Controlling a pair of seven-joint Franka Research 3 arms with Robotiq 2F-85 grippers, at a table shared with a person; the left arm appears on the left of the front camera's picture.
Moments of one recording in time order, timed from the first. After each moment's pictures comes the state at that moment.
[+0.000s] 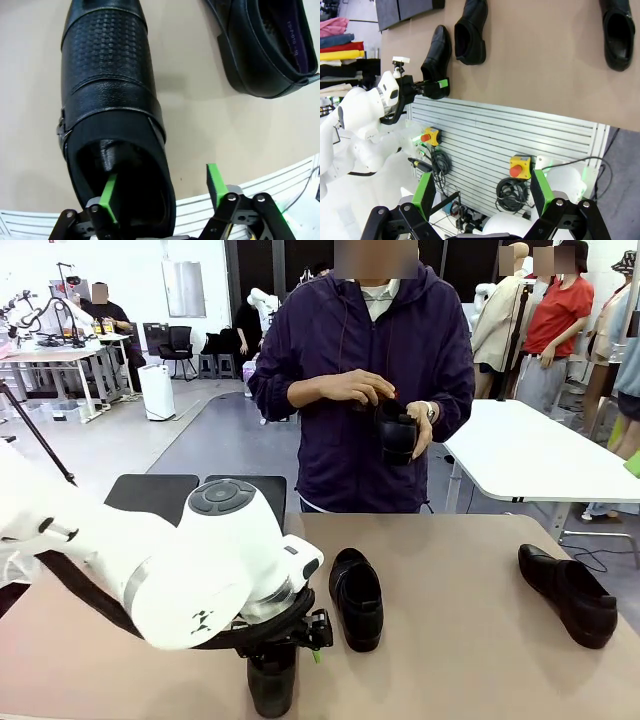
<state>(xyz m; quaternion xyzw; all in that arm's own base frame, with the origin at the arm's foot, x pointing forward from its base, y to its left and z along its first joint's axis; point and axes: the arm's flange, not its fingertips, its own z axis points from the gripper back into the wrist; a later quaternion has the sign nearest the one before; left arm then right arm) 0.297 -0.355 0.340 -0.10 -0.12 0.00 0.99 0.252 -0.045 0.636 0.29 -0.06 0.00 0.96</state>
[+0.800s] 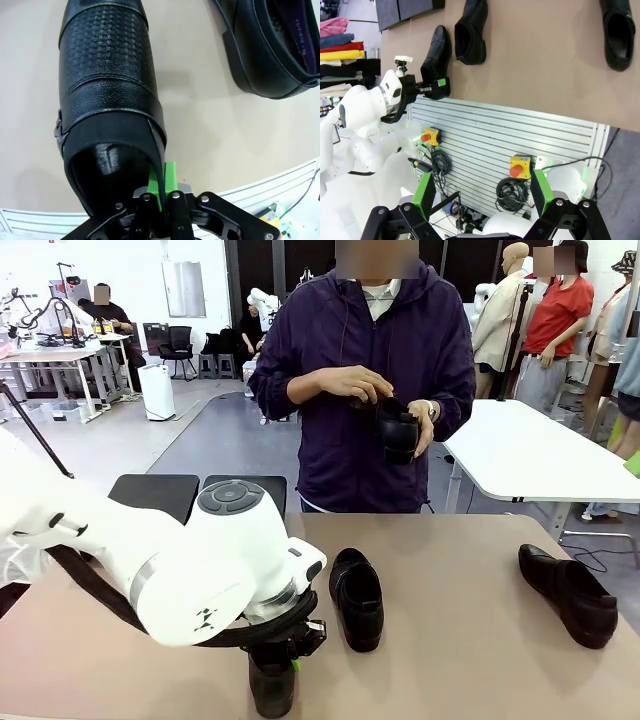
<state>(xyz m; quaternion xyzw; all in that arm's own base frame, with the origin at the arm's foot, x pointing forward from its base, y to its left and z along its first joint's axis) 0.298 -0.358 0.336 -0.08 -0.11 0.00 0.99 0.252 -0.045 0.636 0.29 -0.06 0.00 0.96</state>
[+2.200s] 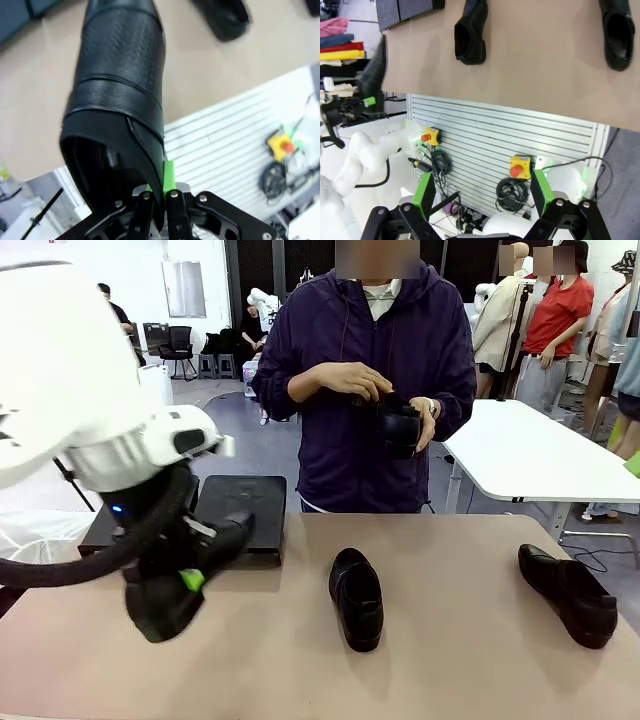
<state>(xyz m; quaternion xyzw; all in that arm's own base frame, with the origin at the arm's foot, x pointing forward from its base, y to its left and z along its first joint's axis) 0.248 -0.225 0.546 -0.07 -0.12 -0.13 0.98 0.252 -0.045 0.636 0.29 -0.06 0.00 0.96</state>
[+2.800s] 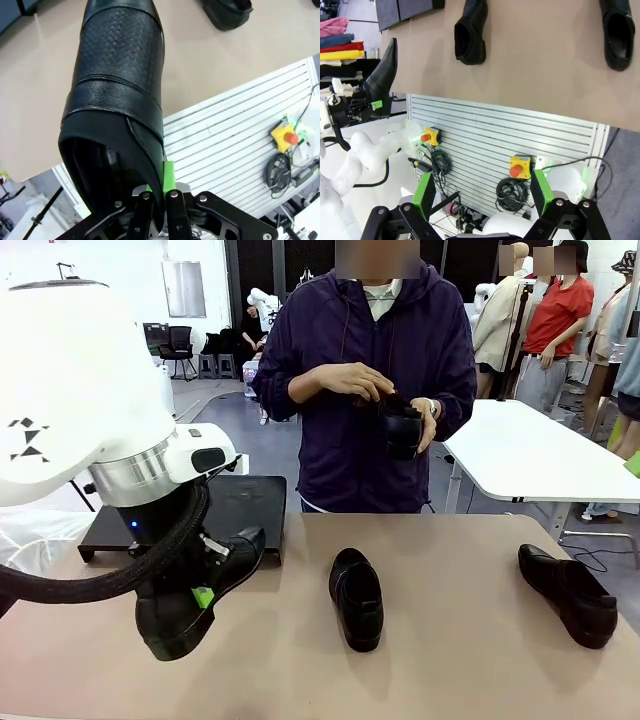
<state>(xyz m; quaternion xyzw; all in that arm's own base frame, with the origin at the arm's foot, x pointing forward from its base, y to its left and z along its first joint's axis) 0.244 -0.252 0.527 -0.06 -0.09 -0.16 0.98 0.252 -0.046 0.636 0.29 -0.06 0.00 0.96</state>
